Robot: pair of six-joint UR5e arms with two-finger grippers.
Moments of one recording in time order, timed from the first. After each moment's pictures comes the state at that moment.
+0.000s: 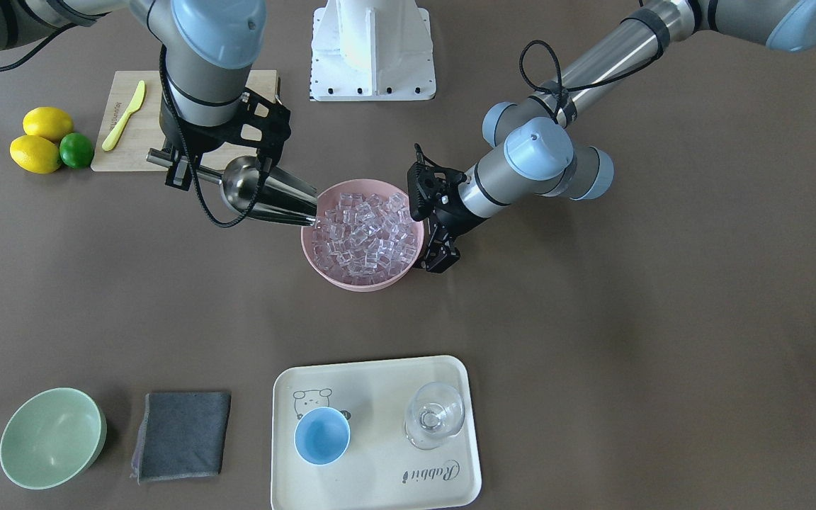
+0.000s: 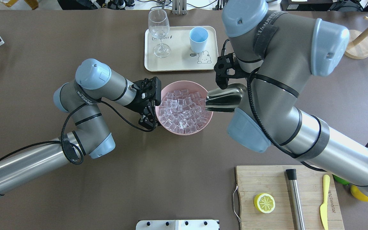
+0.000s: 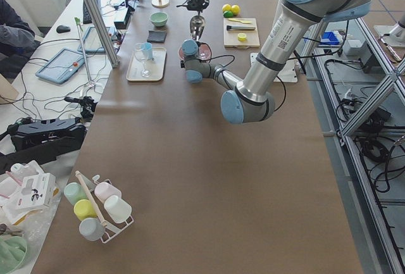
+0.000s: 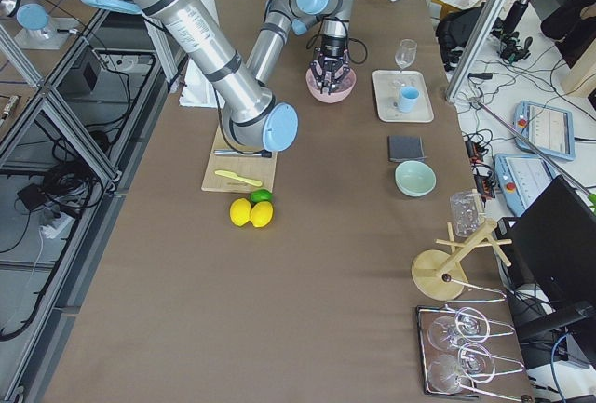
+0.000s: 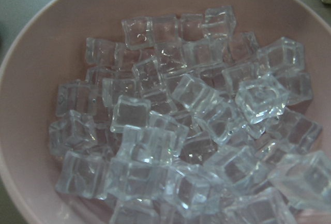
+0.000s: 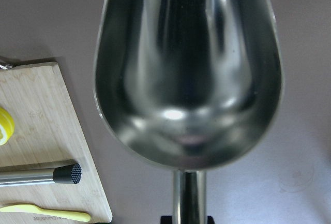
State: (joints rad) left arm -0.62 -2.23 -1.29 -2.45 -2.16 0.16; right arm 0.71 -0.77 1.86 -2.48 1.84 -0.59
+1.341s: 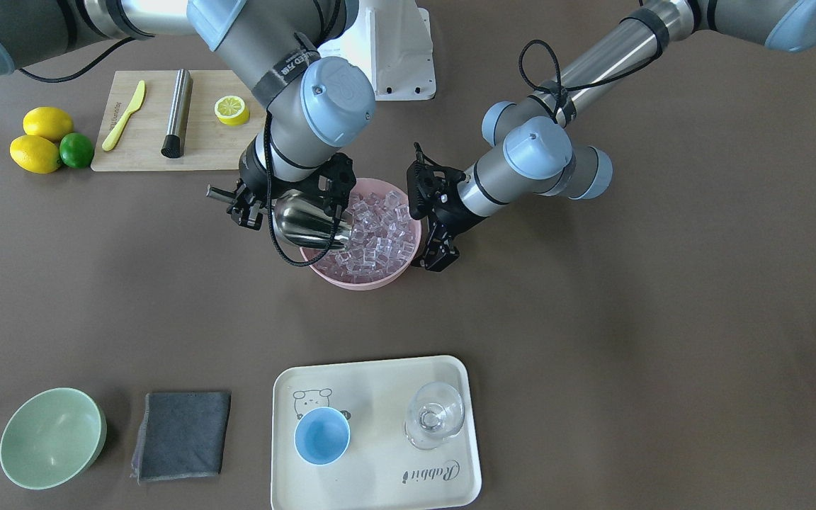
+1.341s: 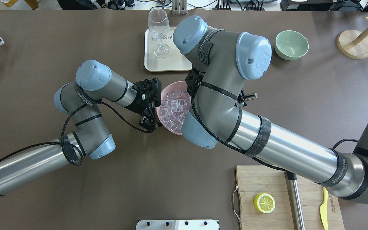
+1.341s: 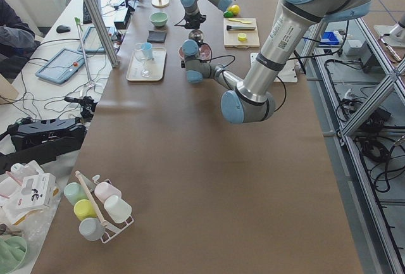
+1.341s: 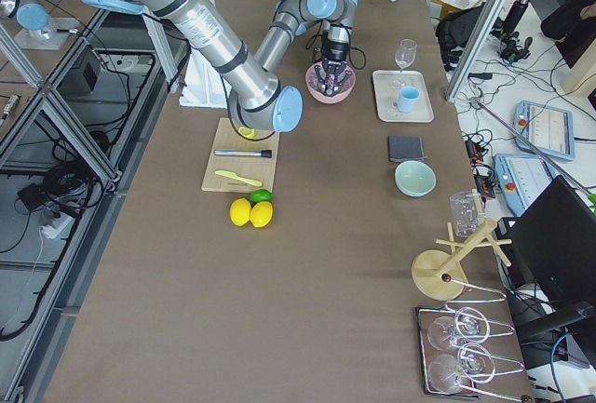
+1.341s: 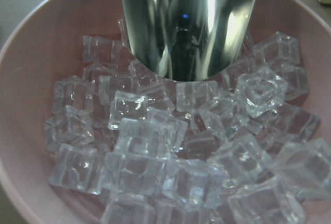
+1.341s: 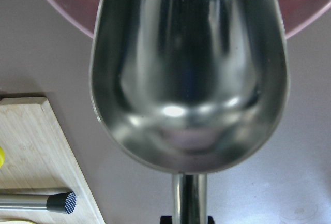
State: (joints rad) left arm -0.62 -2.23 -1.29 -2.45 -2.16 0.16; right arm 0.63 -0.63 1.56 -2.42 1.77 -0.59
